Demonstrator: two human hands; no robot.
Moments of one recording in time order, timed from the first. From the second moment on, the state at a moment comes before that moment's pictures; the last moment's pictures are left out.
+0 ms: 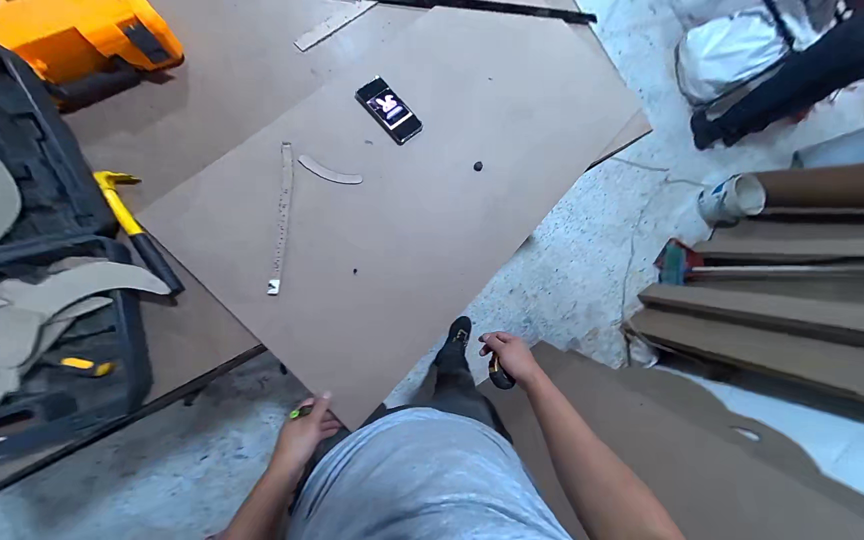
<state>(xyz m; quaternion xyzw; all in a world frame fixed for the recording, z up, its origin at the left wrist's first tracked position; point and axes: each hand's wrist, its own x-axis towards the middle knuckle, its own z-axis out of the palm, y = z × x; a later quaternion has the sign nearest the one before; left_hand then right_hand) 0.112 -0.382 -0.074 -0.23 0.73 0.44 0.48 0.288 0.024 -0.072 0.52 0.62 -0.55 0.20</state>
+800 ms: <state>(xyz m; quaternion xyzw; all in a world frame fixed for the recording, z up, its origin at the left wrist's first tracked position) 0.161 -0.336 -0.082 -0.50 0.67 0.50 0.21 0.170 0.237 -0.095 0.53 0.60 -0.59 0.12</state>
